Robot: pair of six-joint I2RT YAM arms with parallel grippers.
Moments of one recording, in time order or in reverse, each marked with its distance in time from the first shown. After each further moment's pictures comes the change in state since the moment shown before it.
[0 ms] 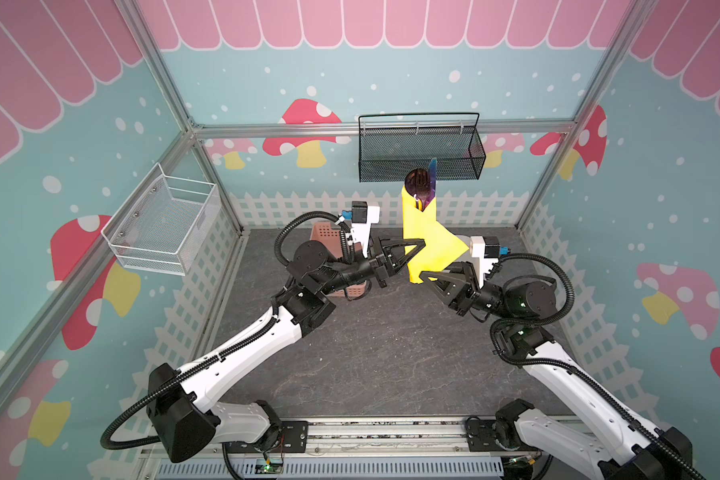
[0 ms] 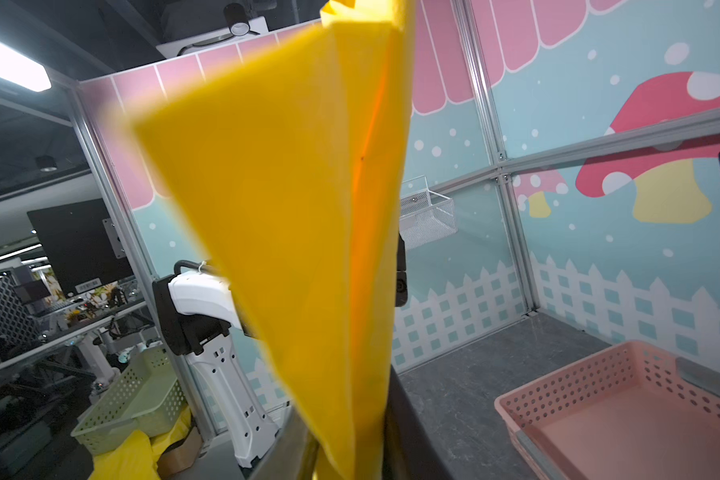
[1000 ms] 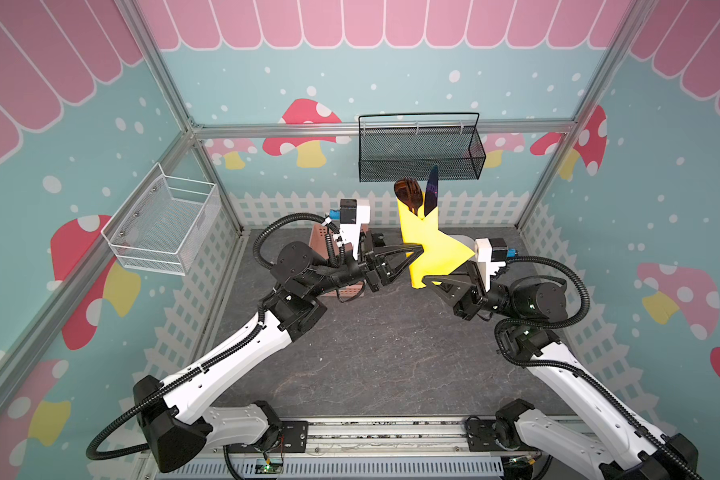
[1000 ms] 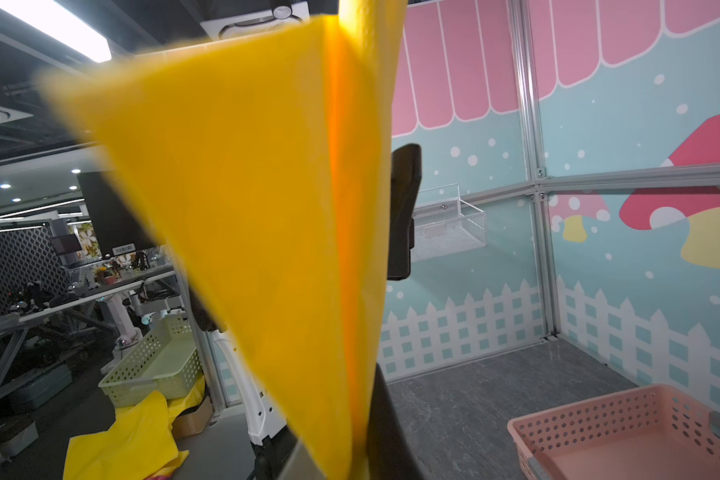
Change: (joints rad) left arm -0.016 -0.063 0.027 -0.037 0.036 0.044; right arm 0.000 -0.018 0.053 -0.008 -0.098 -0.028
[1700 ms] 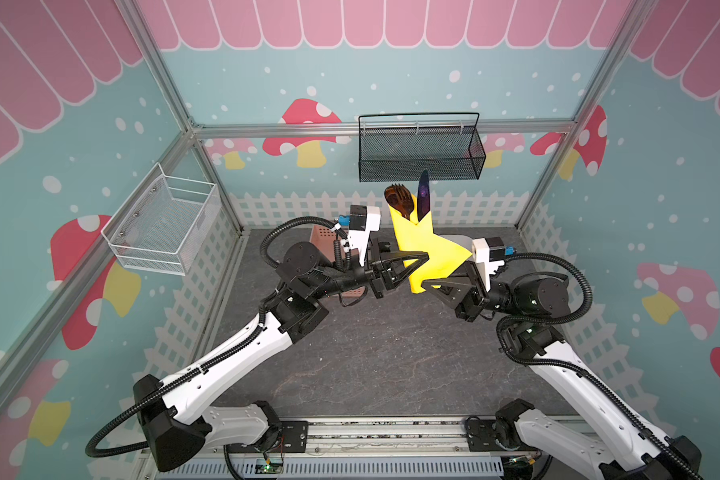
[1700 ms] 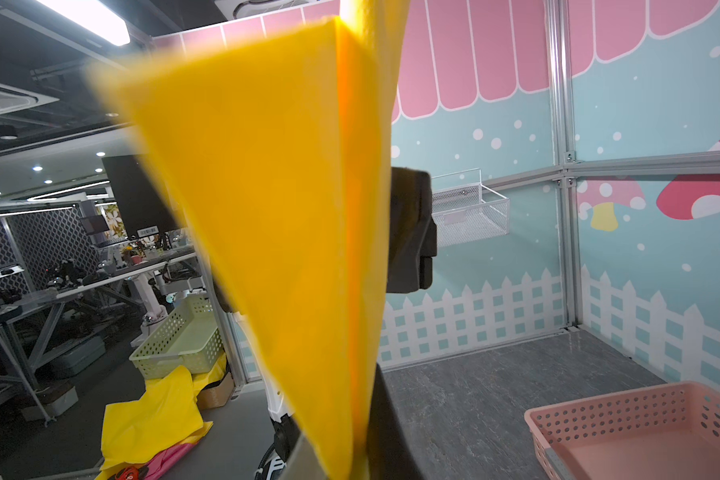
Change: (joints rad) left arm -0.029 0.000 0.010 -0.069 0.006 0.079; right arm 0.001 0.002 0.033 -0.060 -0.079 -0.007
